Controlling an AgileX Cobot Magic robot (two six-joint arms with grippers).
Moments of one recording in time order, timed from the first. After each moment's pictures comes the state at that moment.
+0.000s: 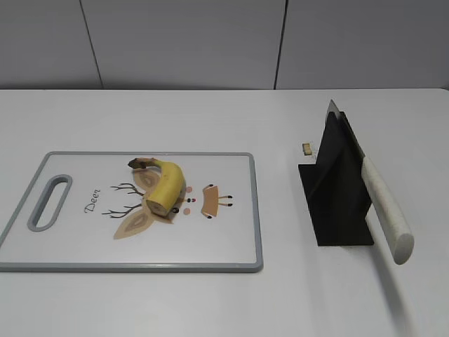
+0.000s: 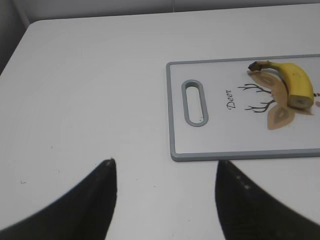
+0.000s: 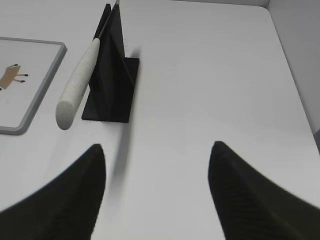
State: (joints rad) left arm -0.11 0.00 -0.49 0.01 1.08 0.09; right arm -0.05 -0.01 -0.50 0.19 1.05 -0.14
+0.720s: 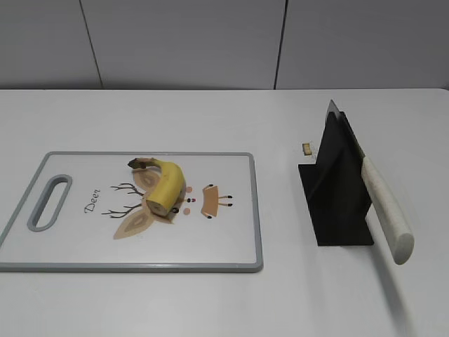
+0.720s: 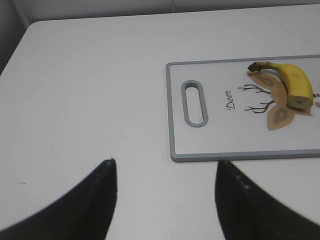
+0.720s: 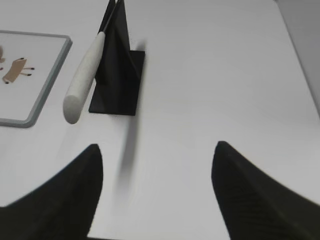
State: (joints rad) left arm -0.11 0.00 -0.49 0.01 1.08 0.09; right arm -0.05 0.04 -0.52 0.22 1.07 -0.13
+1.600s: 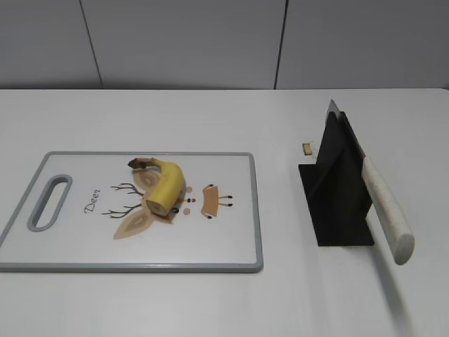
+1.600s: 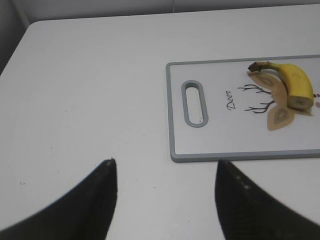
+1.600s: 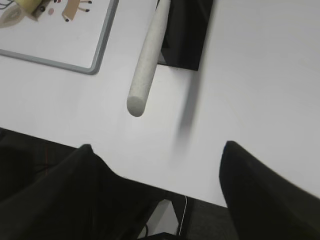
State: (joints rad) left arm -0.11 0.00 -0.49 0.01 1.08 0.09; right arm 0.17 0.72 -0.85 0.25 1.17 -0.03
